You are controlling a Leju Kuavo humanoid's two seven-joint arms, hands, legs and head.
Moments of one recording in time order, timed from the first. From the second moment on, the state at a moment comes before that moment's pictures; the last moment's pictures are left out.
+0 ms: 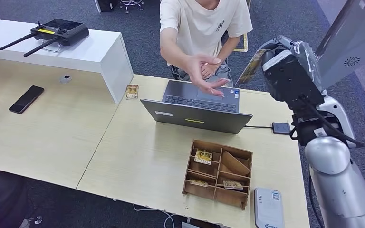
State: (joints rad) left arm 0.00 -0.17 0.99 -0.41 -1.43 -0.06 -0.08; right arm -0.74 -0.14 0.47 -1.50 0.33 -0.05 0.20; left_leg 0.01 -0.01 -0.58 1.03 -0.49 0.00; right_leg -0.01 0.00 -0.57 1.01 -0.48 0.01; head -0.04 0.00
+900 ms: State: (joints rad) left arm -0.03 -0.15 0.91 -0.31 -1.41 -0.01 -0.04; right arm -0.68 0.06 0.42 -1.30 0.49 -0.18 0.19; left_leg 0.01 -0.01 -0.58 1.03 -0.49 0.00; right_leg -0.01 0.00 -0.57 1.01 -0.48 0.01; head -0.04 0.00
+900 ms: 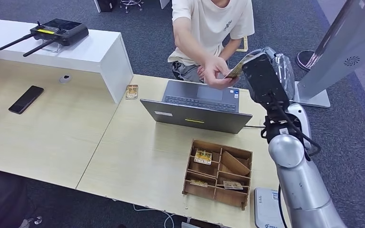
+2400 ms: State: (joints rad) left arm 0.12 -0.30 0.96 -0.68 -1.23 -0.21 0.01; right arm 0.10 -0.01 0.32 -2.01 0.36 -0.24 -0.16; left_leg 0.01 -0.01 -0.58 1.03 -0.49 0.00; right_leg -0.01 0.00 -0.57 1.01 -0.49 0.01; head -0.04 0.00
